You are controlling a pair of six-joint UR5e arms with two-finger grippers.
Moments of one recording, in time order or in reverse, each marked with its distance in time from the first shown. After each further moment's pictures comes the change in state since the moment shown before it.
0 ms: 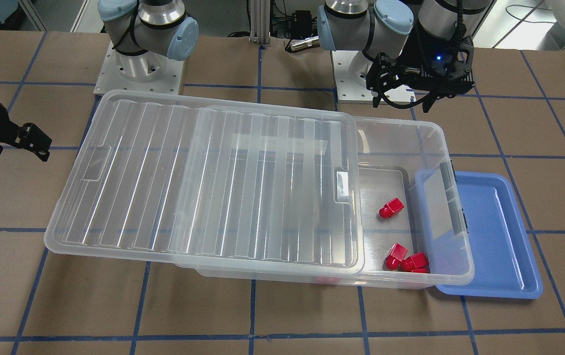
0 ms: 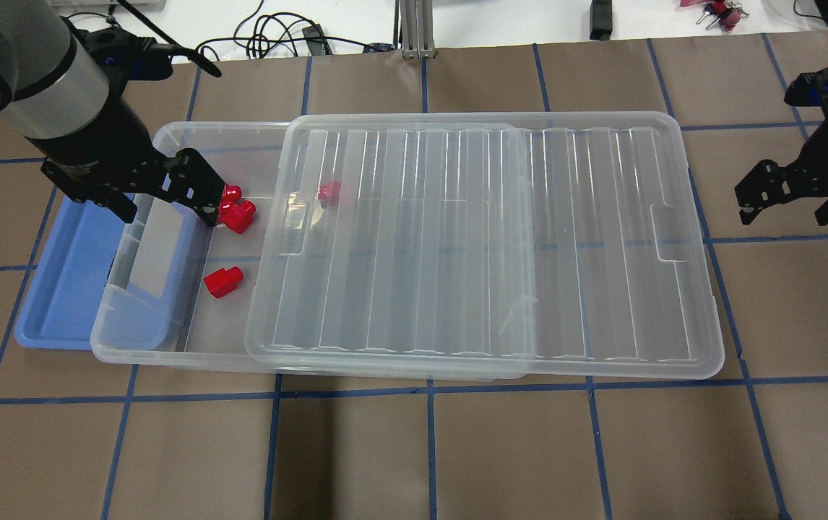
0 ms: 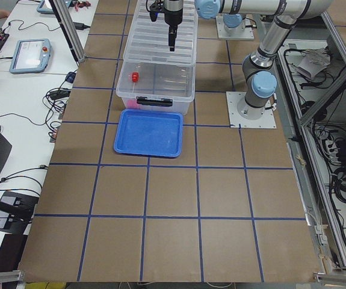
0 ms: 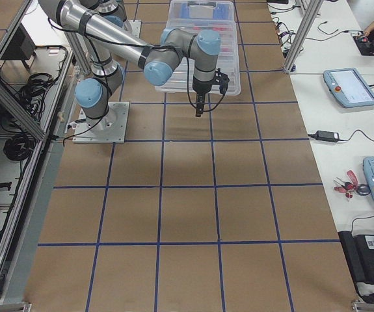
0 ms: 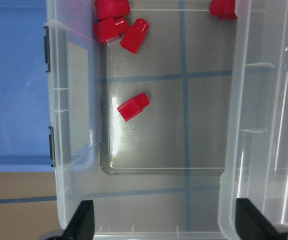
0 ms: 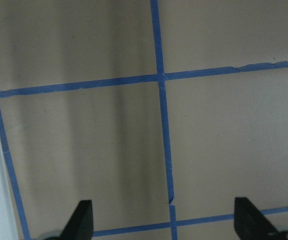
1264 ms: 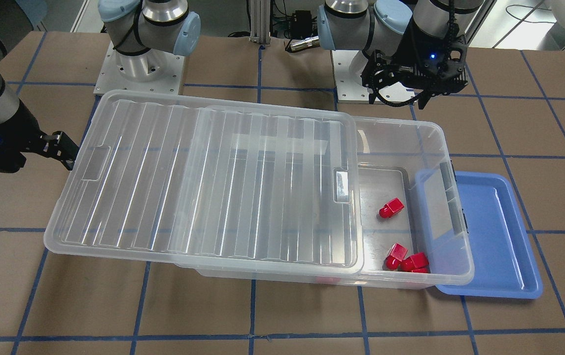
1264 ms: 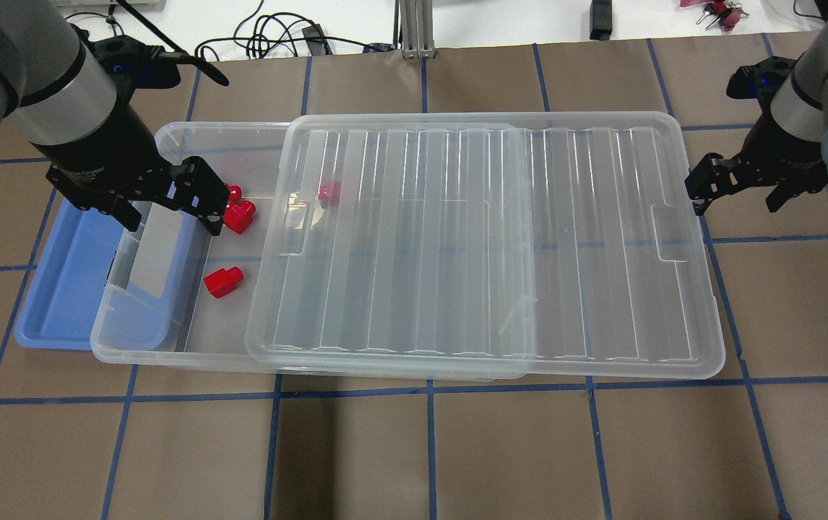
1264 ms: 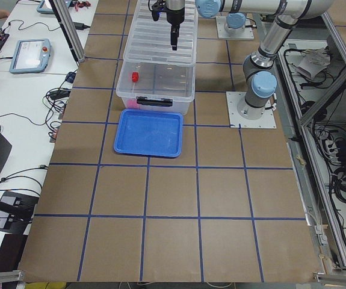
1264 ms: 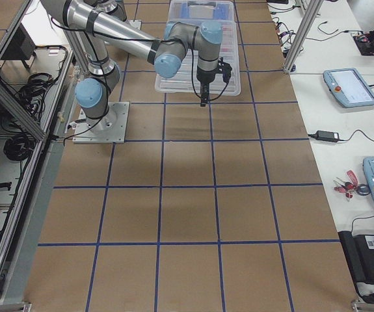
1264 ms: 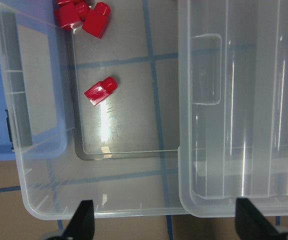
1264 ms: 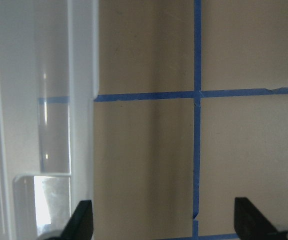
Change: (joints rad) left arm -0.005 -0.002 0.000 -0.016 0.003 -0.002; right arm 0.092 0.025 -0.020 -0.027 -0.009 0.011
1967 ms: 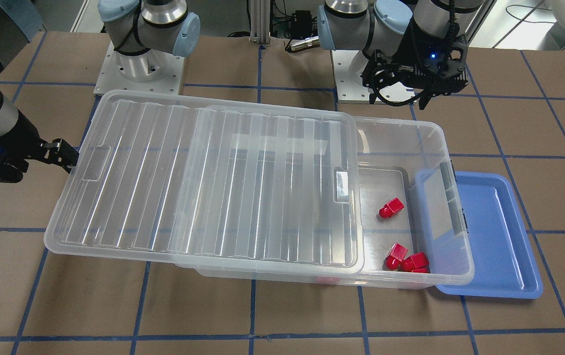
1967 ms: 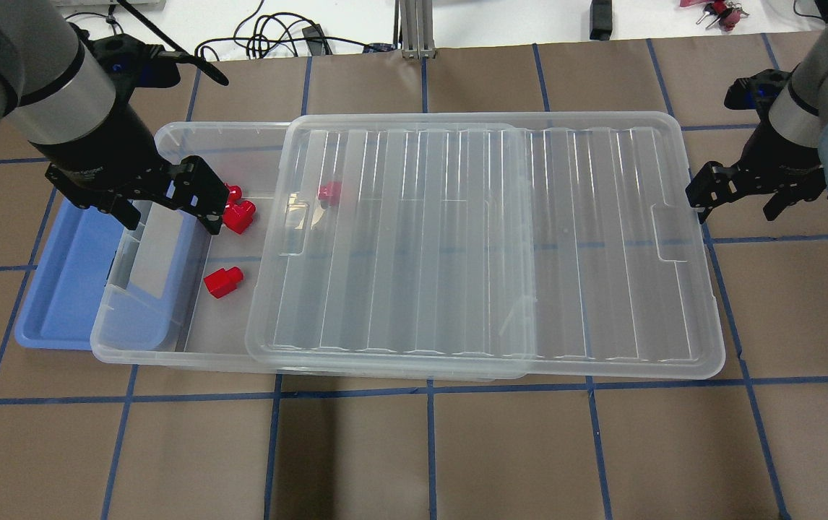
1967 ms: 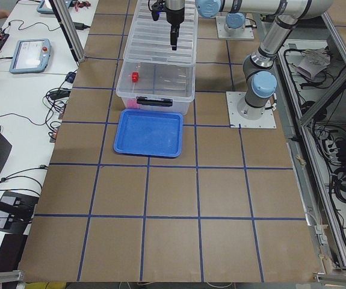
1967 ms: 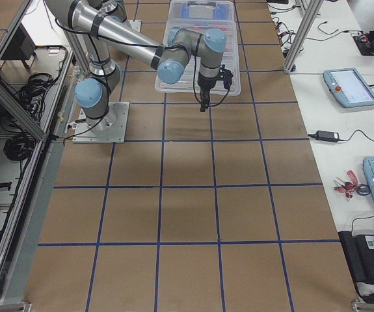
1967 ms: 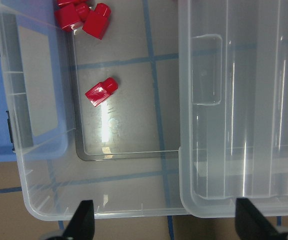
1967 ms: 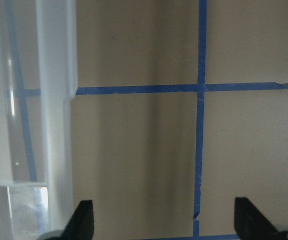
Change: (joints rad) left arm 0.001 0.000 0.000 0.005 0.001 0.008; right arm 0.004 0.044 0.001 0.010 0.007 -0.003
